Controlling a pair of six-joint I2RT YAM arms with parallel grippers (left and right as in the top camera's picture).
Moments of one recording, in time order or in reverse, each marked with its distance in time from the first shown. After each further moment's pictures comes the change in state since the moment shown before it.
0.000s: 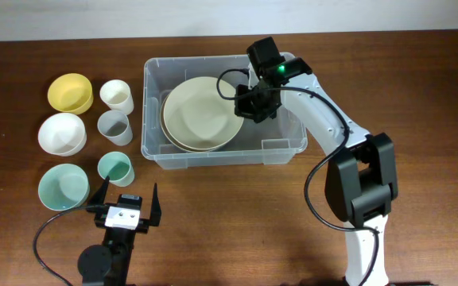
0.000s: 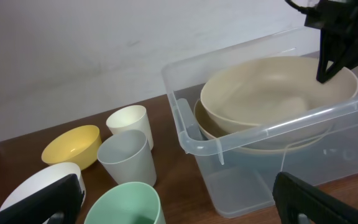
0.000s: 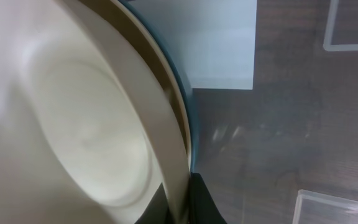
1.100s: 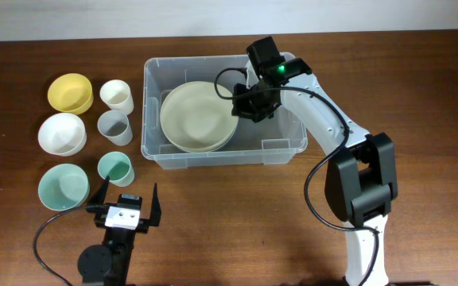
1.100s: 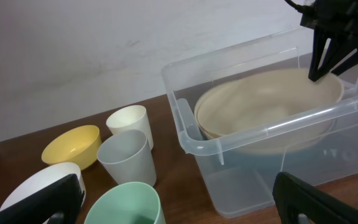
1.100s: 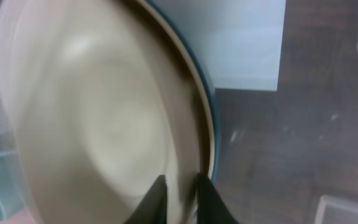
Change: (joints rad) left arm 0.000 0.000 0.000 0.000 0.000 0.000; right arm 0.000 0.001 0.000 0.020 -0.060 0.006
